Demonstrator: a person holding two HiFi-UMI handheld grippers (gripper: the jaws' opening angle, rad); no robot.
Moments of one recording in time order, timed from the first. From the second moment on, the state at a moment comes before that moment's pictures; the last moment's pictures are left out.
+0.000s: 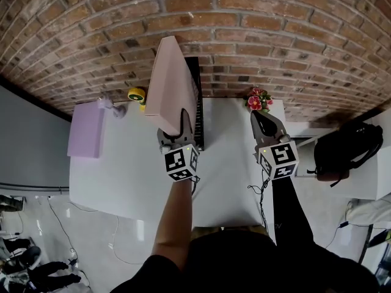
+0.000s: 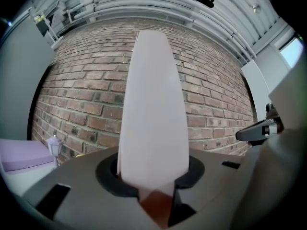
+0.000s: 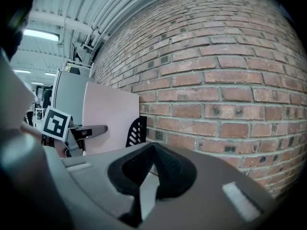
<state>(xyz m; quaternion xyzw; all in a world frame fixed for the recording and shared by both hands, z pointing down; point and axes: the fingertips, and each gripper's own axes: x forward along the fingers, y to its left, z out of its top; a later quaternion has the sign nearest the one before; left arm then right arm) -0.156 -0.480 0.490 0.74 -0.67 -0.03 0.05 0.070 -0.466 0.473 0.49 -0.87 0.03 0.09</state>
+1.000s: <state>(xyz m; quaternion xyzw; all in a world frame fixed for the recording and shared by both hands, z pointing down) -0.157 -0.472 0.542 0.73 -0.68 0.05 0.09 0.075 -0.459 0.473 0.49 -0.86 0.04 0.09</state>
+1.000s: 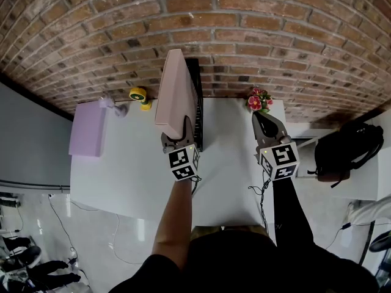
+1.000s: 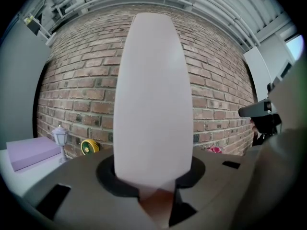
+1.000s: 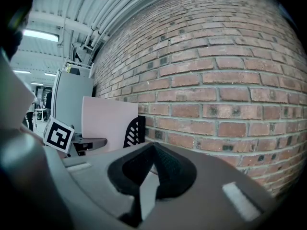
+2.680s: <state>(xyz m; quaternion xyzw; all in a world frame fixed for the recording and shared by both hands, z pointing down) -0.151 -0.464 0.615 0.75 -0.63 0.15 0.13 0.061 -0.456 0.472 0.49 -0.87 0.04 0.09</state>
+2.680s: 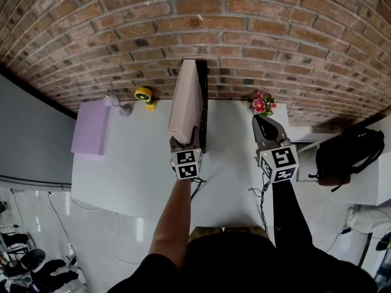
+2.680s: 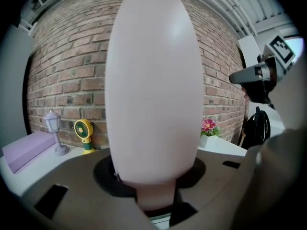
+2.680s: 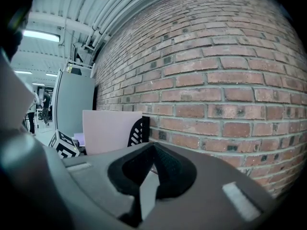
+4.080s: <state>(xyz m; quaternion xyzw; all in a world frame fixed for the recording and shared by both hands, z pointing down) -0.151 -0.413 0.557 0.79 -0.59 0.14 0.09 0.025 -0.399 0.426 0.50 -0.86 0.01 0.05</state>
